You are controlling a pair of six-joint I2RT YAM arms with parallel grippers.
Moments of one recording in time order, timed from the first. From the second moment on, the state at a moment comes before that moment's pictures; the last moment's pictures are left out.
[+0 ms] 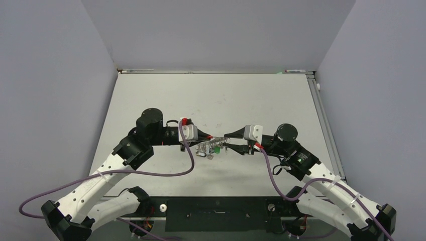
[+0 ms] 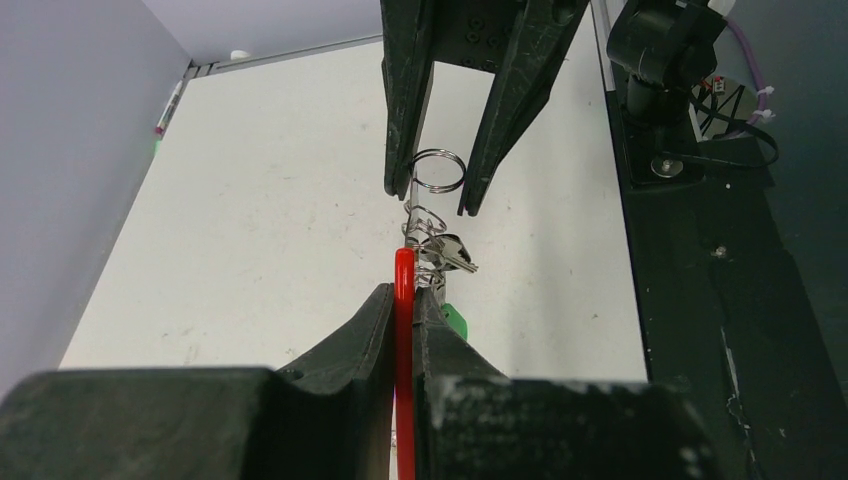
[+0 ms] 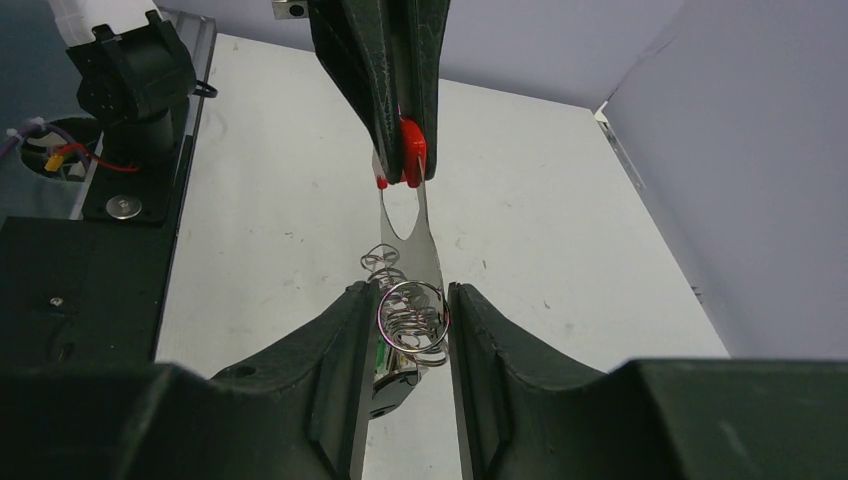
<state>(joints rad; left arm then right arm) -0.69 0.93 0.94 -0.23 0.74 0.41 0.72 0.81 0.68 0.10 -0.70 -0.35</state>
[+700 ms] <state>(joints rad) -0.66 0.92 0.96 -0.21 0.75 0.33 0.72 0.73 0.64 0.05 -0.64 -0.39</state>
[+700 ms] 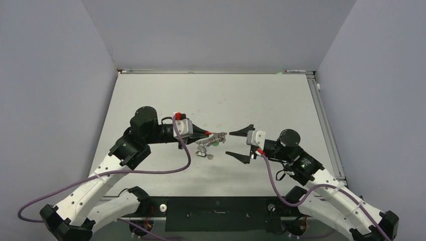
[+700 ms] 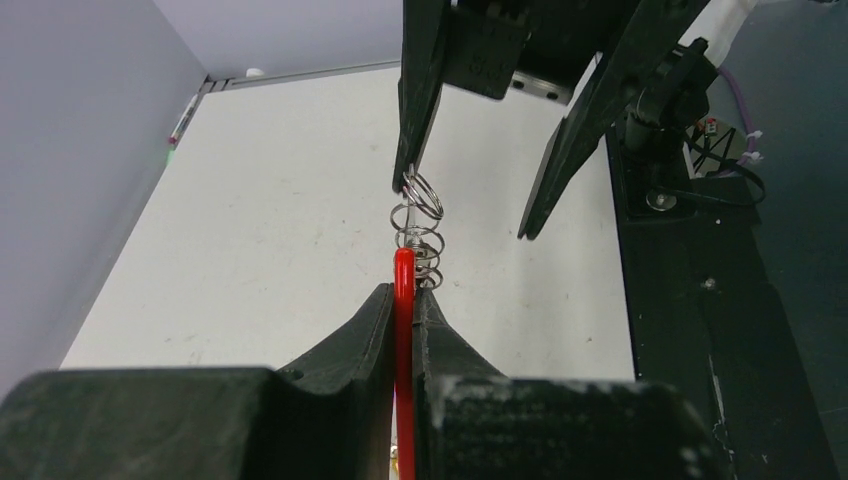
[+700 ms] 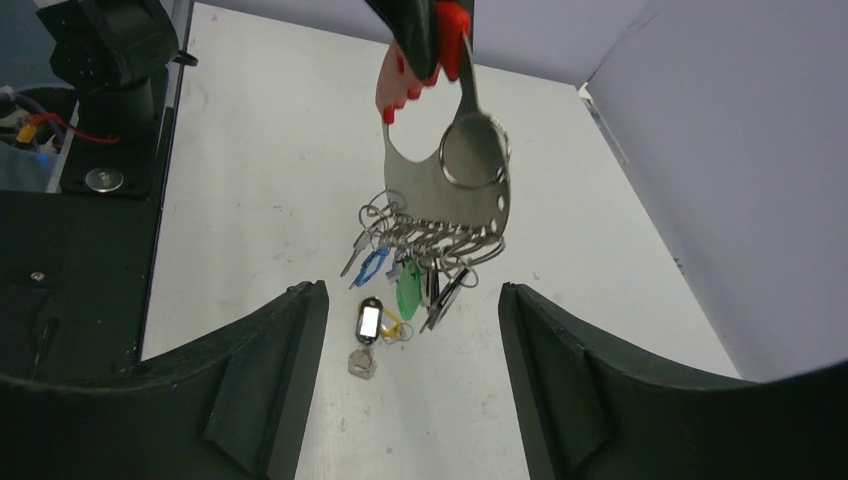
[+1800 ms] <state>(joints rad) -0.58 0.90 0.95 -0.11 0.86 0.20 0.72 0.81 0.56 0.22 -0.61 -0.31</state>
